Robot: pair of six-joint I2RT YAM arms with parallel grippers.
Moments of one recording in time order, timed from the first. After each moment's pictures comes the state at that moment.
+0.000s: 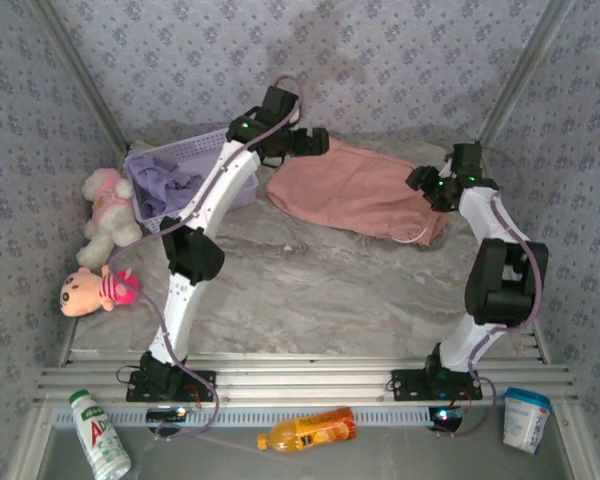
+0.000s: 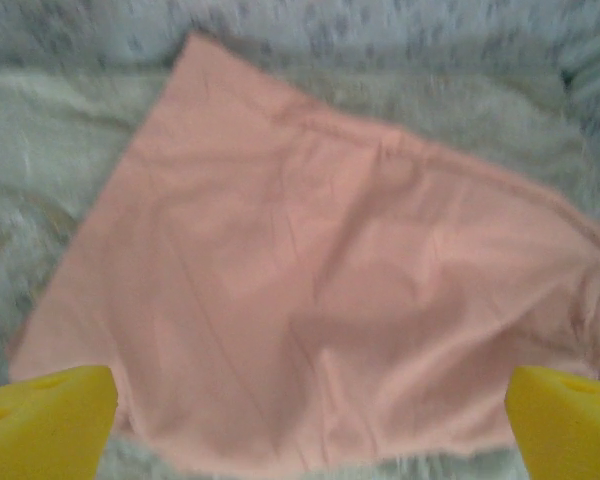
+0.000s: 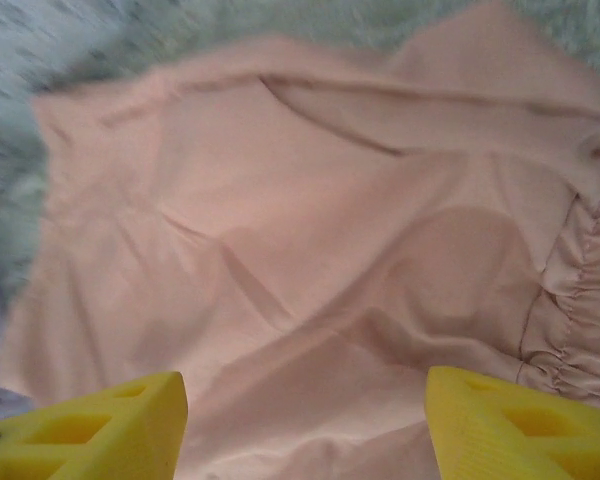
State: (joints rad) left arm -0.56 2.31 2.54 -1.01 0.08 -0.44; right arm -0.10 1.75 1.32 -0.47 -0.29 0.52
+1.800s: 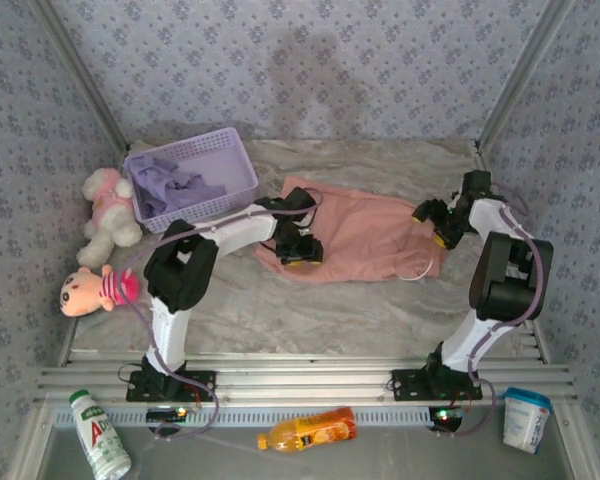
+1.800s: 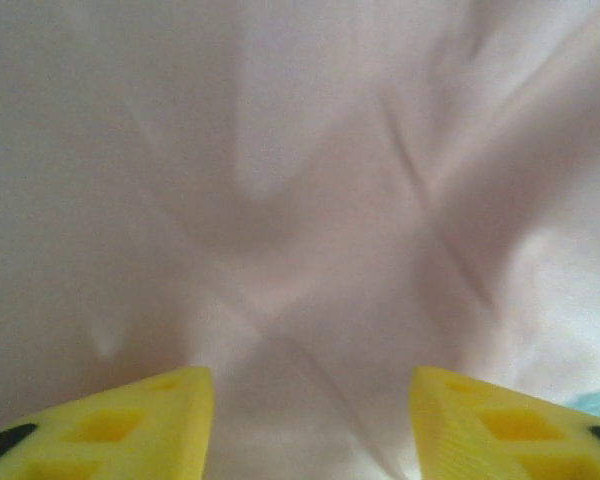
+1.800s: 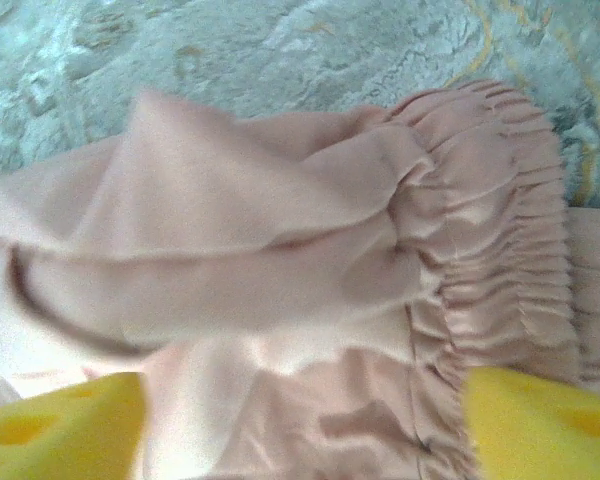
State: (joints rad) left arm -0.71 2.01 1.49 -0.75 0.28 -0.63; right arm -0.23 1.71 1.18 -0.66 -0.36 0.45
